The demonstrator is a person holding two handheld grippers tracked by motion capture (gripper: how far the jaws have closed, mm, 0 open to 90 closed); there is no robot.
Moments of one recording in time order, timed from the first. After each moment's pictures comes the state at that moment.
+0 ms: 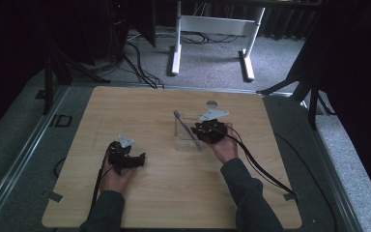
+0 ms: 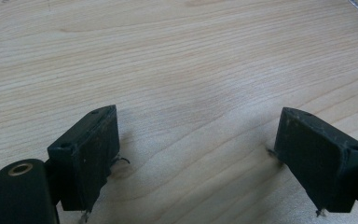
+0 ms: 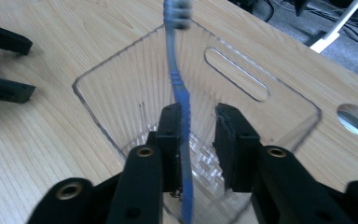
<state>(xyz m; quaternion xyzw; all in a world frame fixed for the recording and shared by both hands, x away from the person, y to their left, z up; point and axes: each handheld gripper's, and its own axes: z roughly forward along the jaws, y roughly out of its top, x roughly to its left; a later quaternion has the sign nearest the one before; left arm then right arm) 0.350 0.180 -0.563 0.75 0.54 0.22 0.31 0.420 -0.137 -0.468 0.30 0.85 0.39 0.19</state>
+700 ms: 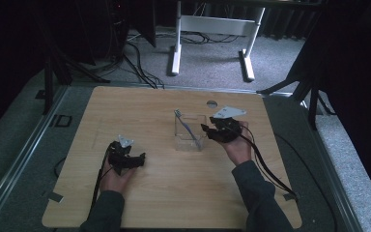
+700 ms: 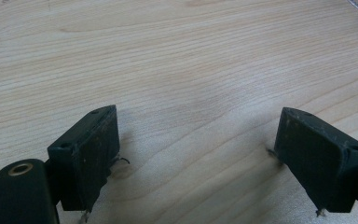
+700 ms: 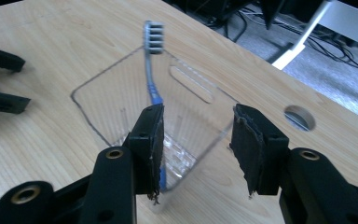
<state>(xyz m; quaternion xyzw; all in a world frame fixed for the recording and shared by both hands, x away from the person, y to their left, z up) 0.350 0.180 -0.563 0.75 0.54 0.22 0.31 0.401 -0.167 -0.434 0.32 0.83 0.40 0.24</state>
